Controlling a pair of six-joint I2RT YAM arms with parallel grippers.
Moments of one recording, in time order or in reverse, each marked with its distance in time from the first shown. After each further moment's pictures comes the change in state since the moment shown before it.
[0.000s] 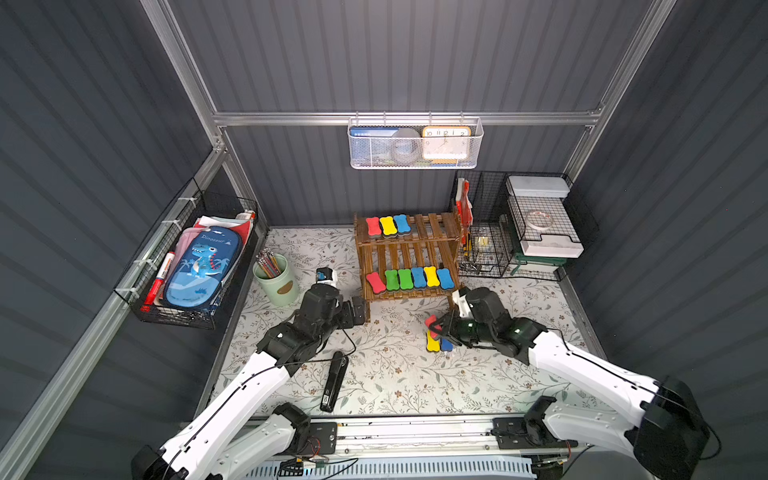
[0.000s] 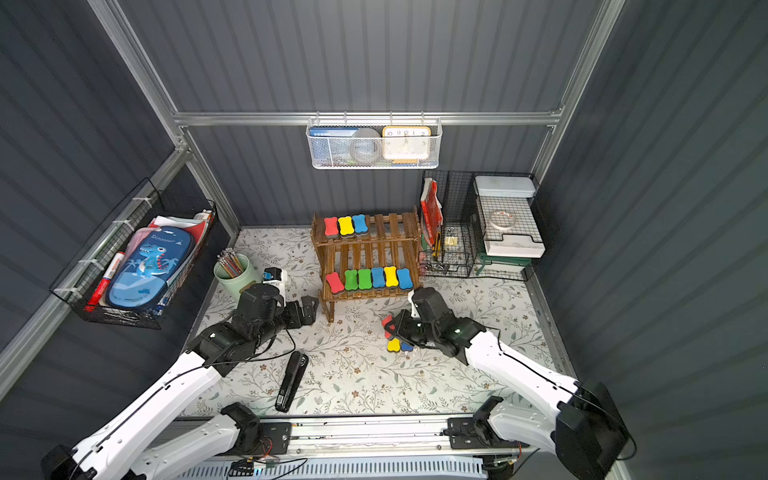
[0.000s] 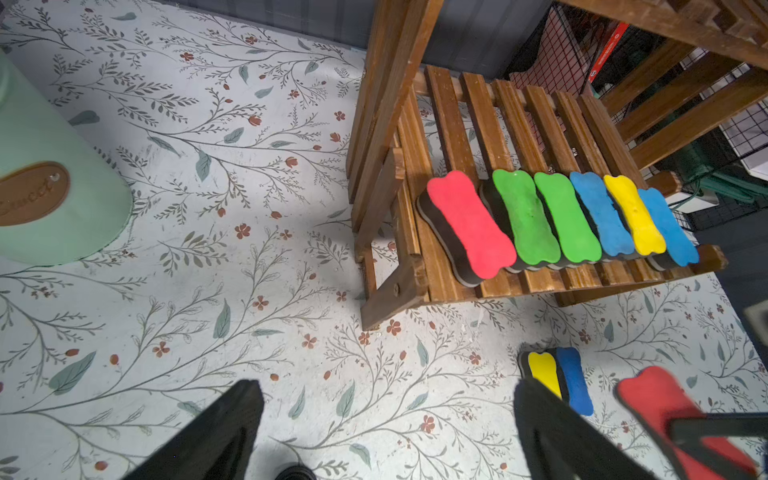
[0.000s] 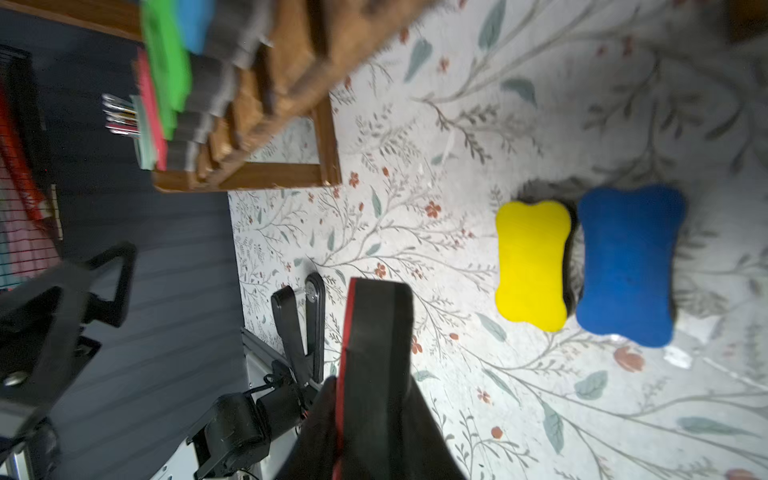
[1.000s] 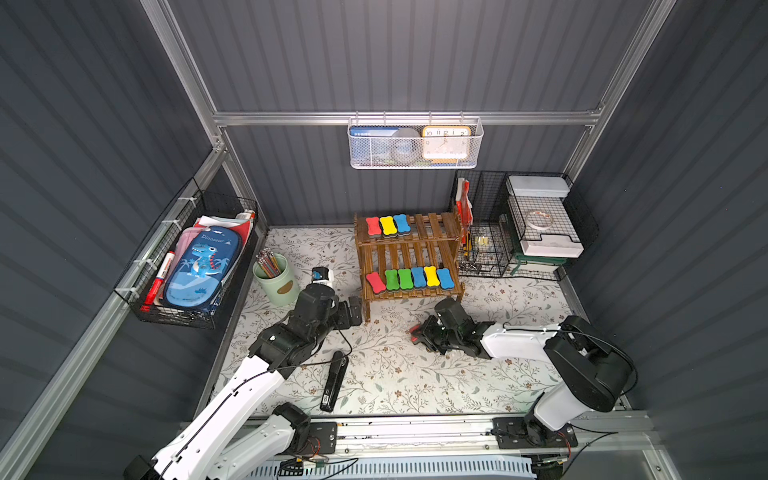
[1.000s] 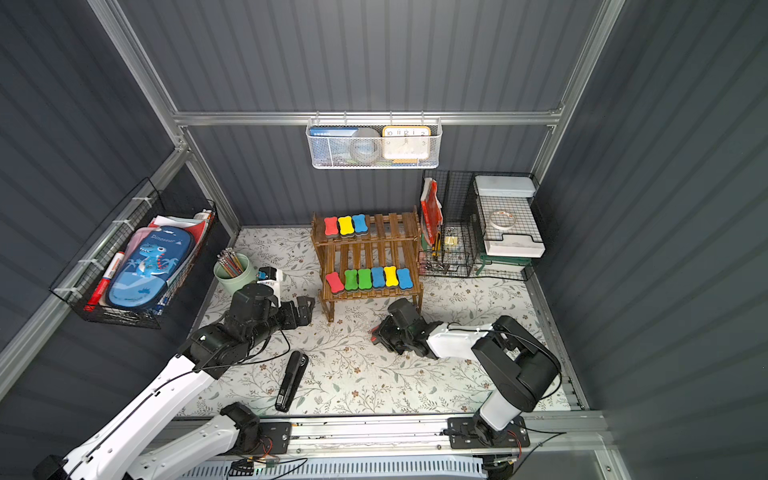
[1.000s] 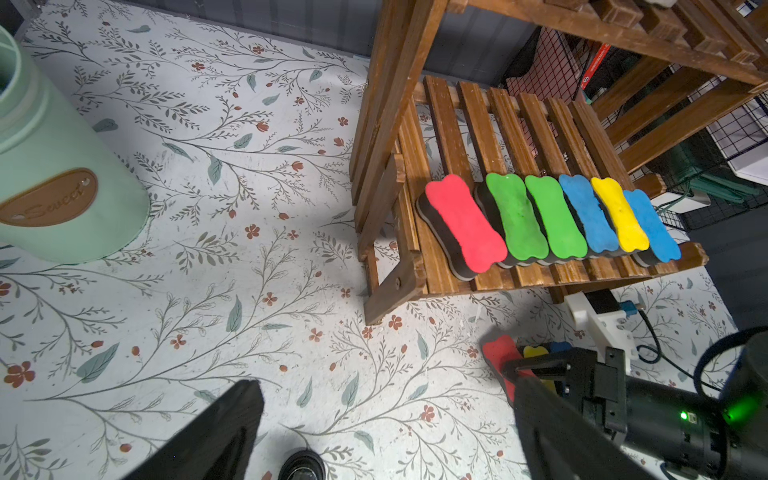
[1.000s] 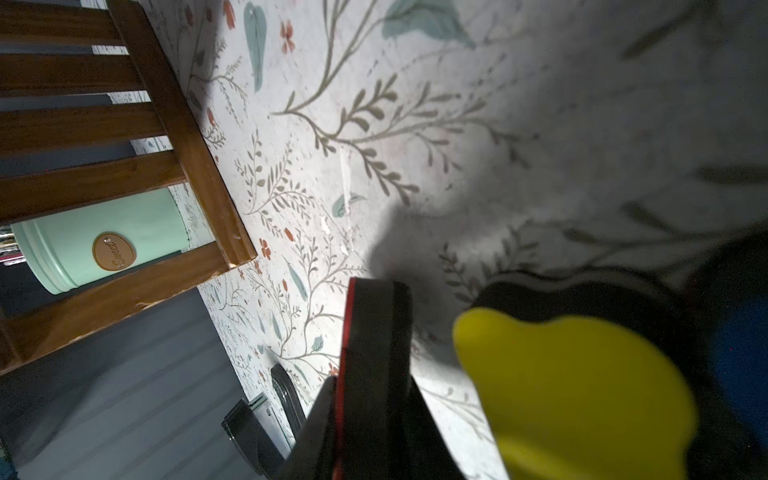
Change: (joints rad) left arm 0.000 -0.031 0.038 -0.068 -0.008 0.004; right arm 0.056 0.430 -0.026 0.414 0.092 0.294
